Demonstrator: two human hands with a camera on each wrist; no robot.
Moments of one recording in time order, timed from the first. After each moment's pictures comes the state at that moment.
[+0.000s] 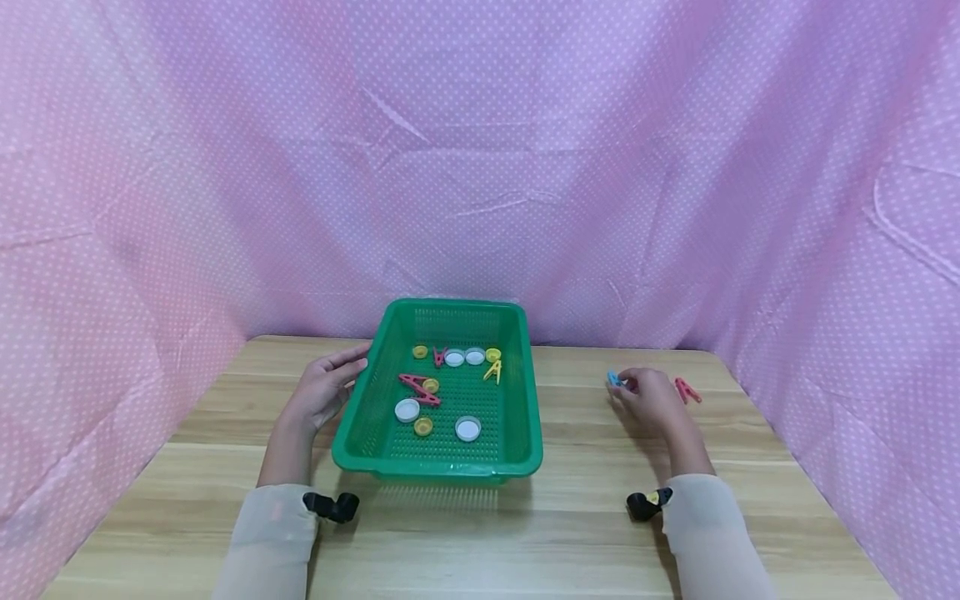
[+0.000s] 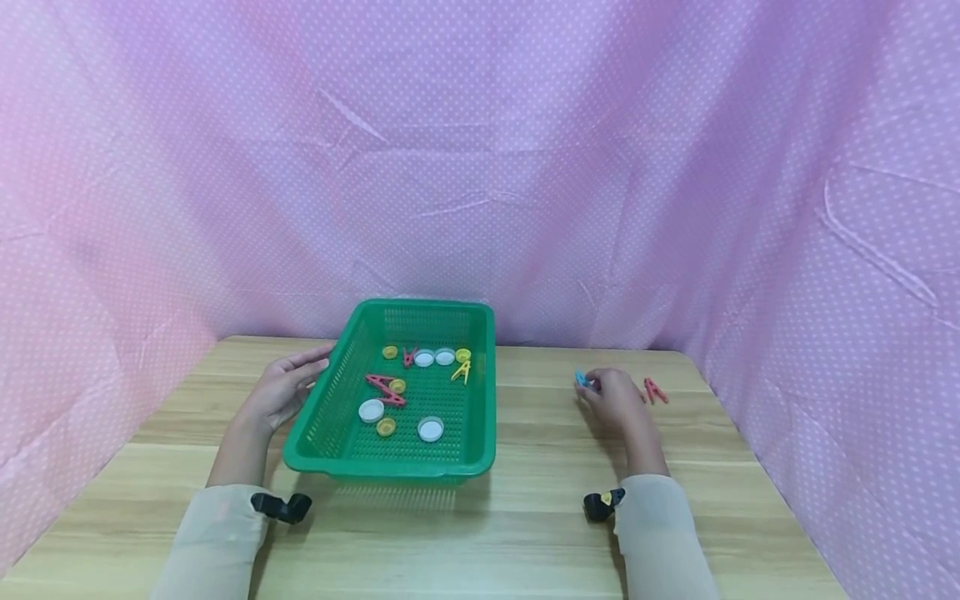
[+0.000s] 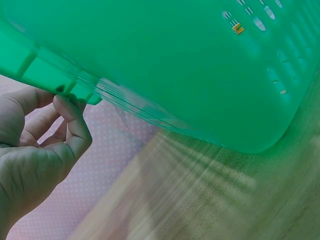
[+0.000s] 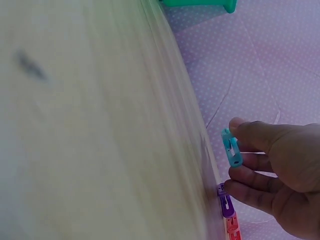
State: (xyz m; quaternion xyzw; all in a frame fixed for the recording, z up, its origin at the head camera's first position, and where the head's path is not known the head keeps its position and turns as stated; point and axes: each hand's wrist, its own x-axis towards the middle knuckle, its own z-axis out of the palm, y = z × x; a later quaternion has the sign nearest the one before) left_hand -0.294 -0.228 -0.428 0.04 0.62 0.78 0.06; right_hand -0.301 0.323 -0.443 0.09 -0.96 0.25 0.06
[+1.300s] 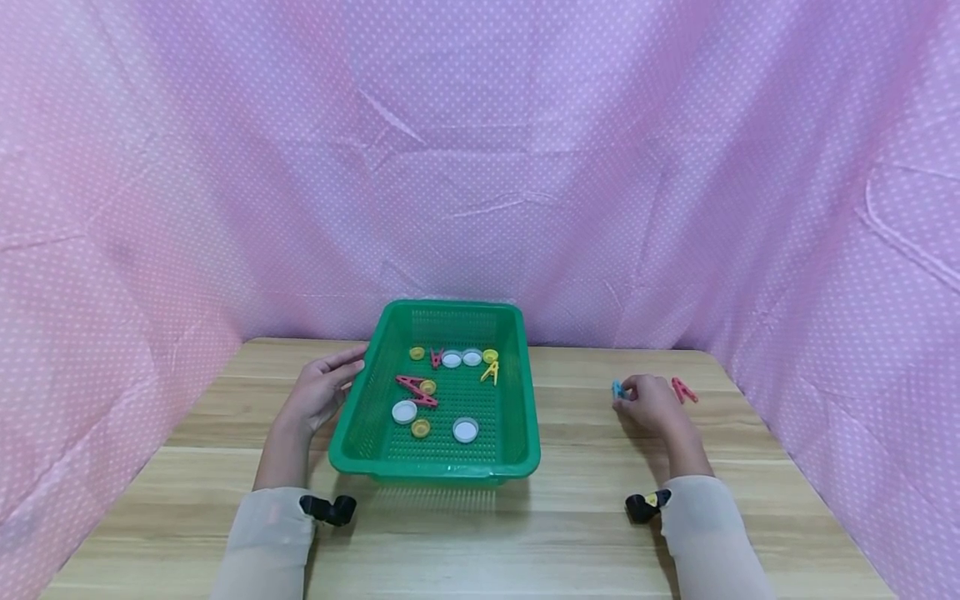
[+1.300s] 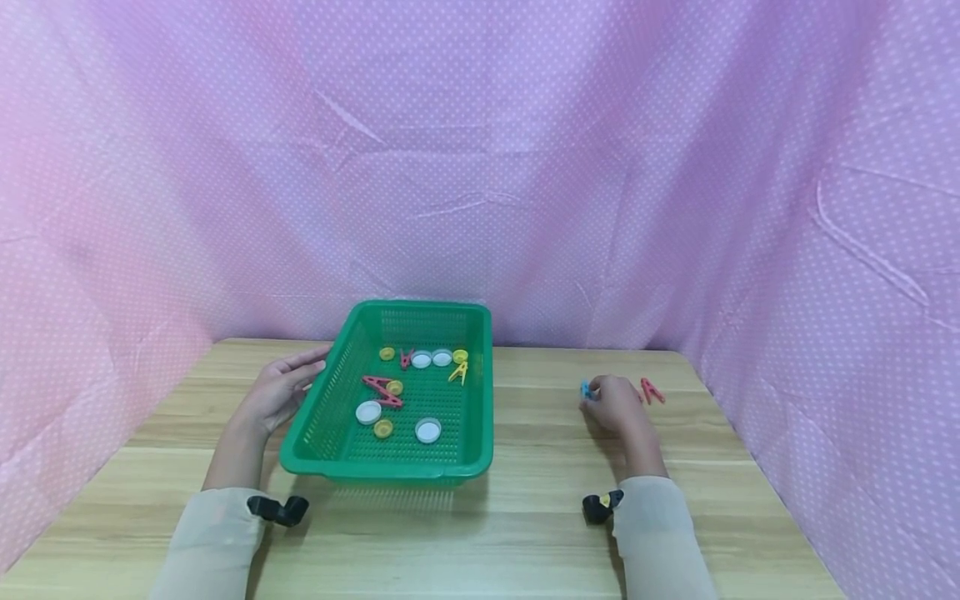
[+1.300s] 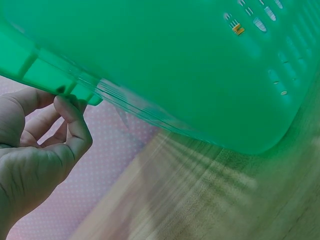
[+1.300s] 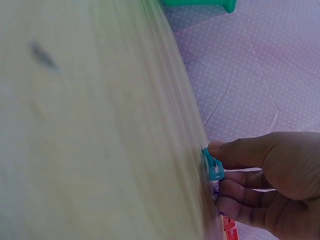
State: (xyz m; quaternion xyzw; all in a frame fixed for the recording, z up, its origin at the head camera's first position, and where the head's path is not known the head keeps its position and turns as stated) left_hand -0.293 -0.228 -0.428 0.04 0.62 0.78 0.06; right_hand -0.293 0.325 -0.441 0.05 -0.97 0.24 0.01
